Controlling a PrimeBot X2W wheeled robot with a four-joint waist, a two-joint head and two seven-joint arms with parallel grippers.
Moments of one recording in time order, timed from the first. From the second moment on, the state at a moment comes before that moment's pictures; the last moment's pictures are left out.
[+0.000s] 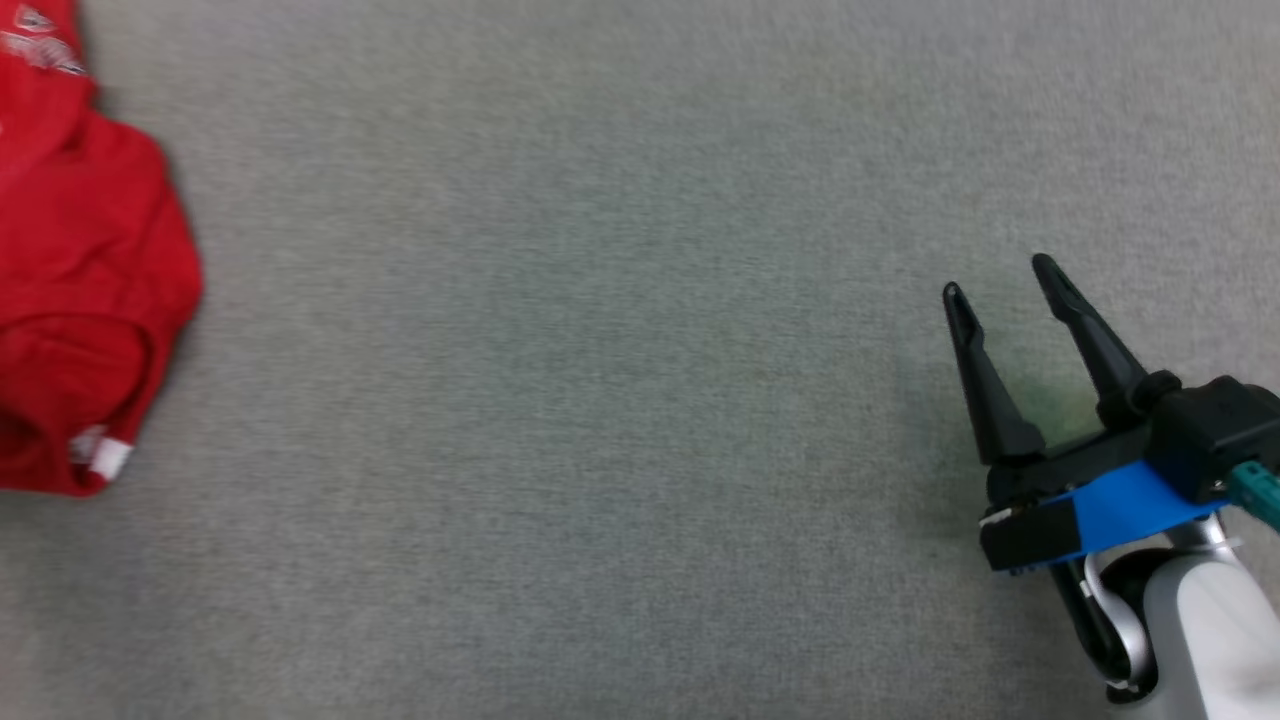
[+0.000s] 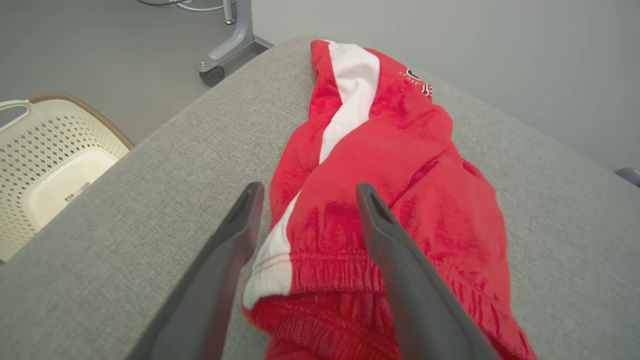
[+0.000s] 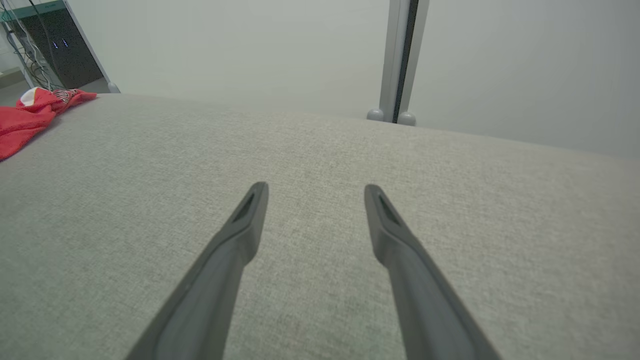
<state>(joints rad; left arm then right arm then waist) -0.42 0.54 0.09 0.33 -0.79 0.12 0.22 -0.24 -0.15 0.09 -0.08 0.13 0.13 -0.02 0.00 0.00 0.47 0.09</state>
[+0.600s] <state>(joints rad) -0.49 0.58 0.09 0.41 -0.89 0.17 0.50 -0.28 -0.14 0.08 -0.07 0.14 0.13 -0.06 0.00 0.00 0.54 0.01</state>
